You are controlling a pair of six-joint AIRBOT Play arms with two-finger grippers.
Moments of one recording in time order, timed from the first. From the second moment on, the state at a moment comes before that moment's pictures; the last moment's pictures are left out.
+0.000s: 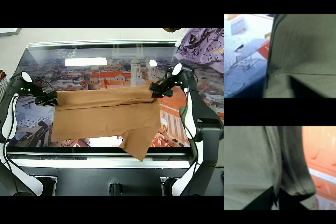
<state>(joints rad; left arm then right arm) 0.16 -1.98 1.81 1.34 -1.43 -1.59 -0.02 -2.03 1.96 -1.30 1.39 1.70</state>
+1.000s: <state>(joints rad) 0.56 -1.33 1.15 1.19 -1.31 -1.59 -0.36 -1.28 0.85 -0.93 1.31 1.30</state>
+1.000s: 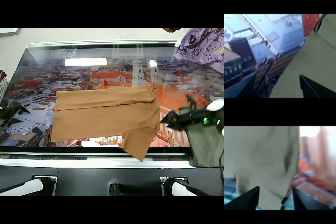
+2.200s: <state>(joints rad) 0.59 -1.26 0.98 1.08 -1.21 -1.52 -0.37 -1.21 0.40 -0.68 1.08 1.19</state>
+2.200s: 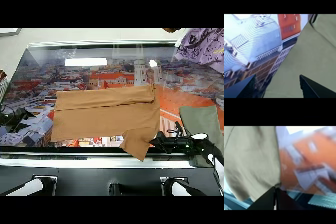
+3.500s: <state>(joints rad) 0.58 -1.42 0.71 0.91 -1.27 -1.25 -0.37 -1.21 0.40 -0.66 1.04 1.19</state>
